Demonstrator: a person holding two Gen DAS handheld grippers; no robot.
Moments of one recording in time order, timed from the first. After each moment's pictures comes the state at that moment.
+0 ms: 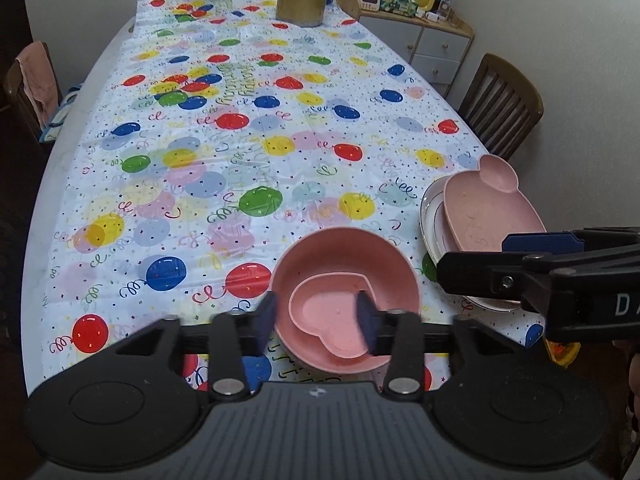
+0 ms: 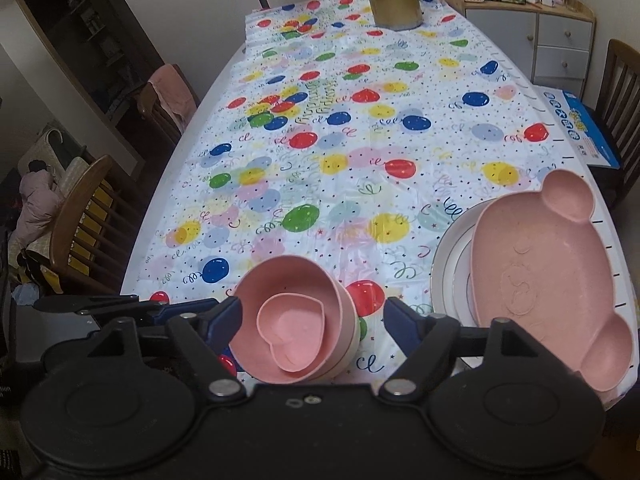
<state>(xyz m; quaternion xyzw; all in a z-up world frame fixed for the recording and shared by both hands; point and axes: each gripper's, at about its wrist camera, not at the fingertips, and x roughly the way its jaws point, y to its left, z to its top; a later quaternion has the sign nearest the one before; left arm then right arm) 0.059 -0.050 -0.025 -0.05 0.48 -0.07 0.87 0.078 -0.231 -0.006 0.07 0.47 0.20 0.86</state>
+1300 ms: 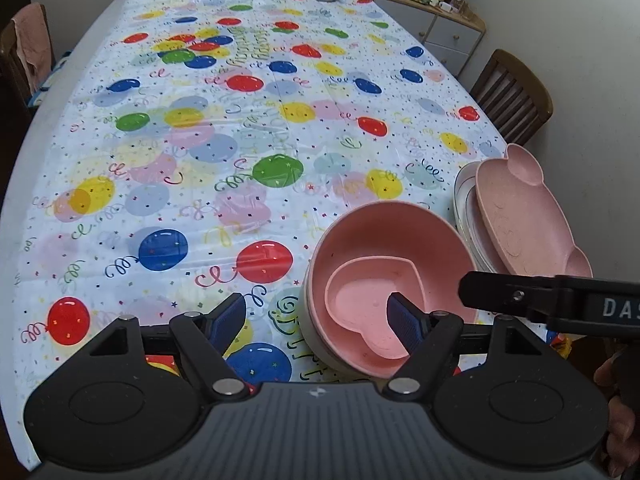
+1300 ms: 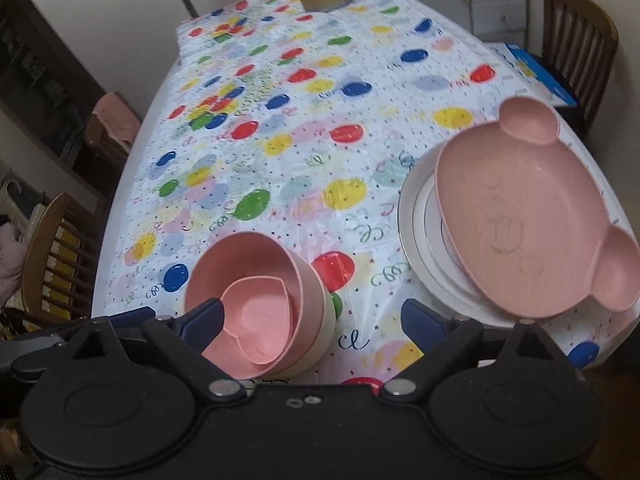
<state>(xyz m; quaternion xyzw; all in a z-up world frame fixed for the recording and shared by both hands) 0.083 -0.019 -0.079 -0.08 0.51 -0.09 0.85 0.076 -0.234 -0.061 0.14 0.49 0.10 0.85</state>
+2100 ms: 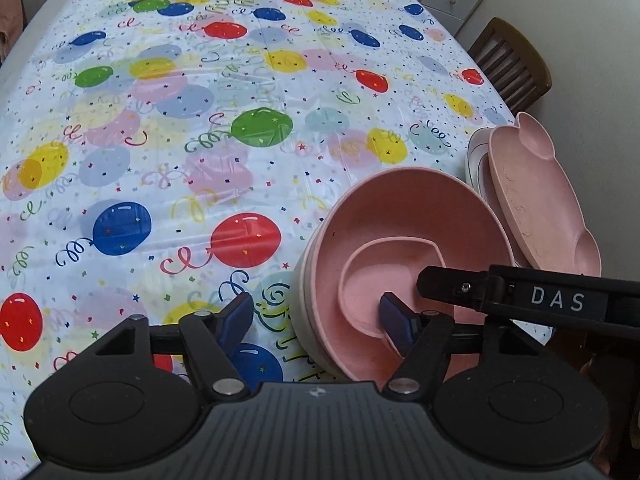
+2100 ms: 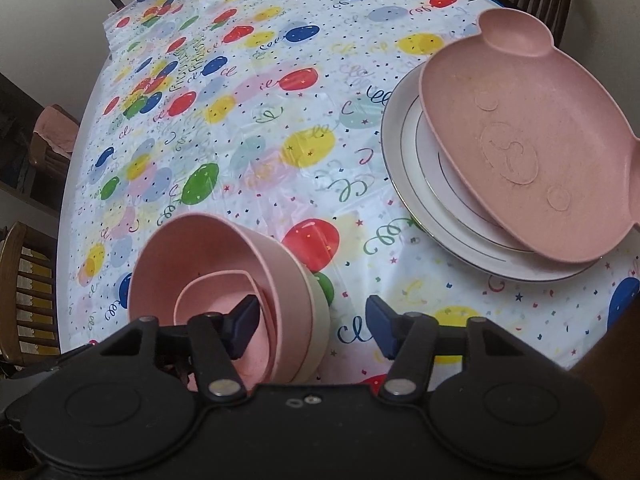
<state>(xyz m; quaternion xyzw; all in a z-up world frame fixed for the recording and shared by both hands) 0.111 -0.021 -0.121 -0.10 0.56 -0.12 0.82 0.101 -0.216 -0.111 0.19 0.54 0.03 0.82</state>
